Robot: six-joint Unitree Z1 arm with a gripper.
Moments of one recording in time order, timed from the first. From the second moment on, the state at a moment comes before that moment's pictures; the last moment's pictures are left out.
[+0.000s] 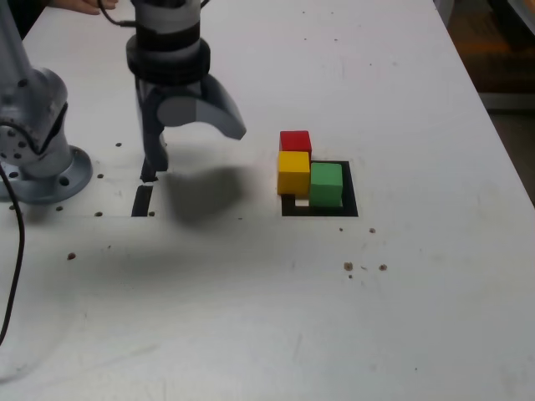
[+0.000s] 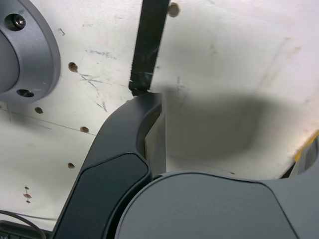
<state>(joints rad) -0.09 1.53 -0.88 1.00 -0.01 -0.30</state>
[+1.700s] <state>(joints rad) 0.06 1.96 -1.41 1.17 0.04 0.11</state>
